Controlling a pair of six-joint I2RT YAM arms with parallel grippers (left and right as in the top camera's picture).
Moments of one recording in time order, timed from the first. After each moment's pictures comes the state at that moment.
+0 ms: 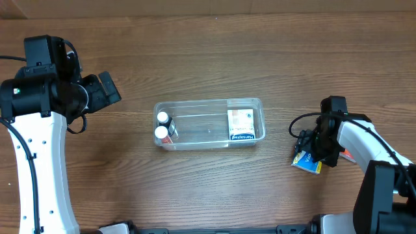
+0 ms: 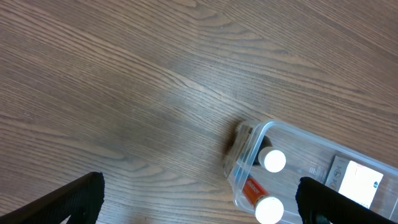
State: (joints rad) left arm 0.17 1.46 1.64 -1.34 0.07 -0.31; right arm -0.11 1.62 0.83 -0.81 -0.04 0.30
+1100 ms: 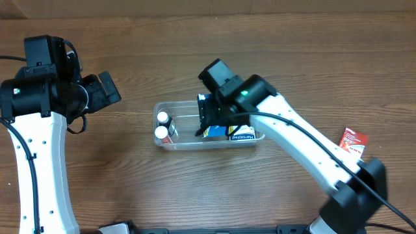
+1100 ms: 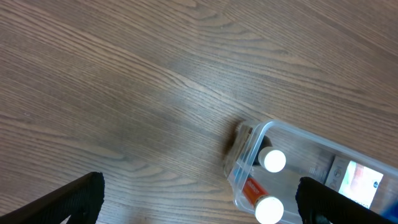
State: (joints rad) left arm 0.17 1.46 1.64 -1.34 0.07 -0.31; right arm 0.70 1.79 1.60 -1.08 -0.04 0.61
